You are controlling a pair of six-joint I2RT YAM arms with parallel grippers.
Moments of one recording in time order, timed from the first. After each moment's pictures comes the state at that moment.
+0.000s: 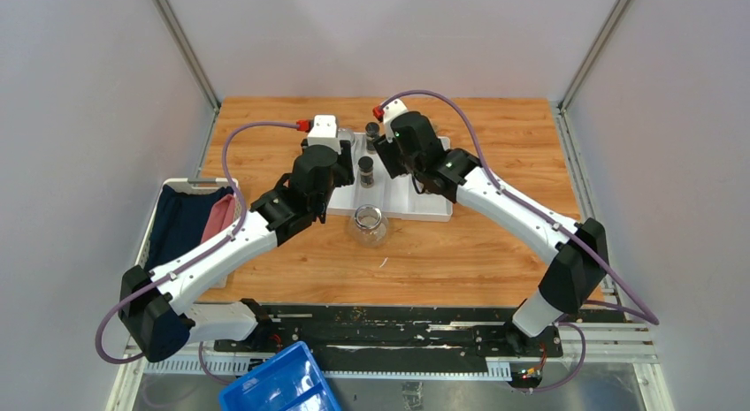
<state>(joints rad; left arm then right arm) -0.75 1.20 1.03 -0.13 -0.58 -0.29 0.78 1.57 1.49 -0.44 0.35 -0.10</state>
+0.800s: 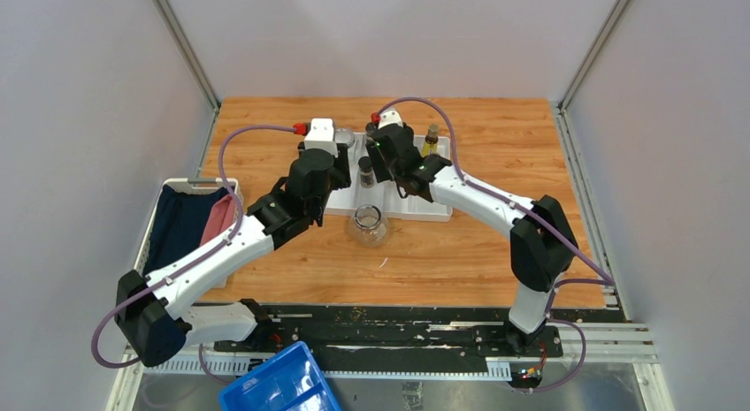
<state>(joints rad) -0.75 1.18 1.00 -0.13 -0.59 -0.27 0.78 1.76 1.45 -0.30 0.42 0.14</state>
